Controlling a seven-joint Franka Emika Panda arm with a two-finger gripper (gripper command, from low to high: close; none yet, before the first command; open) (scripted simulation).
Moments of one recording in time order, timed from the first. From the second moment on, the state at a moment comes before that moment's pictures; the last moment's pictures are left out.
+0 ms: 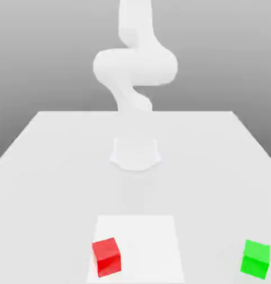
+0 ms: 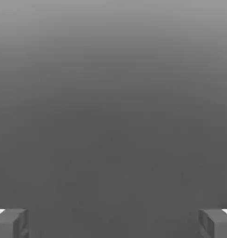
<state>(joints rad) 0.02 -0.71 -0.03 -2.32 0.01 2.34 0.74</state>
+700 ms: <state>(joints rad) 0.08 0.06 -0.18 -2.50 0.12 2.65 0.28</state>
